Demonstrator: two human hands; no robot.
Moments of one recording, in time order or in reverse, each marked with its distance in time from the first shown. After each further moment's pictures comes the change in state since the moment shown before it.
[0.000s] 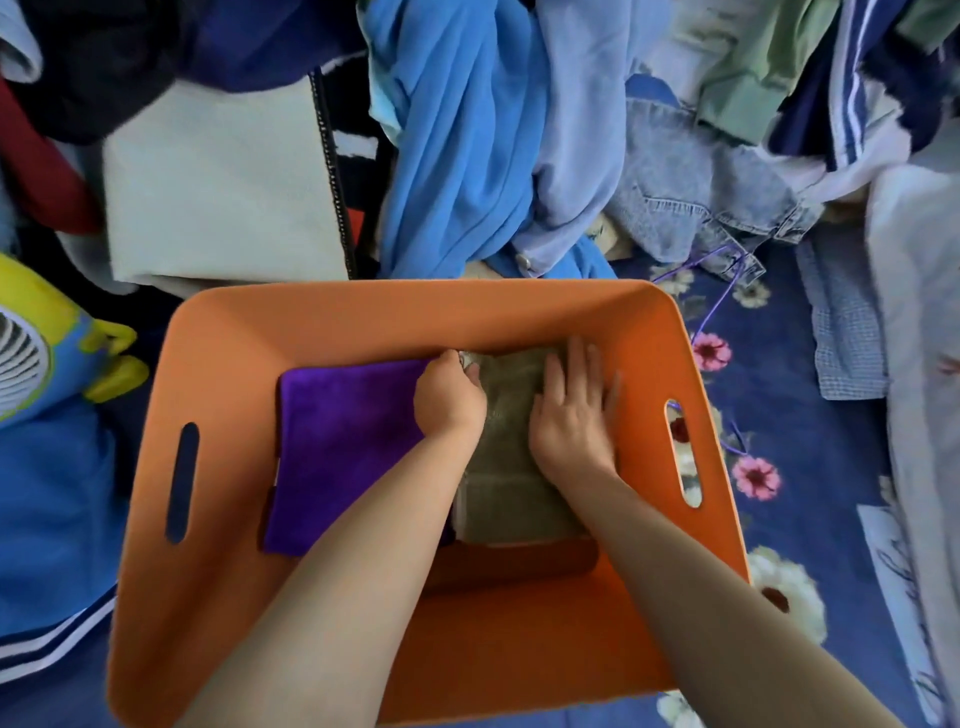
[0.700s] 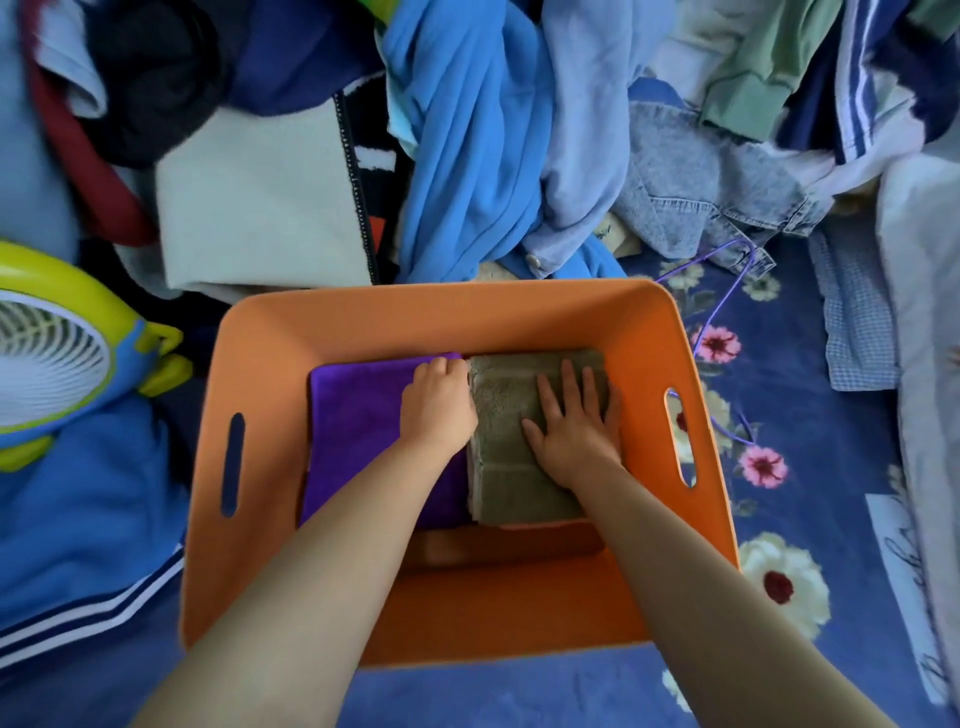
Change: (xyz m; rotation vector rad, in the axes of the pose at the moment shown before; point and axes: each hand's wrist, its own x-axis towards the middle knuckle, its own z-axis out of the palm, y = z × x) left_hand -0.016 -0.023 -0.033 0.398 -0.122 0.319; right_hand -0.011 0.001 -0.014 -0.328 -0.503 -0.038
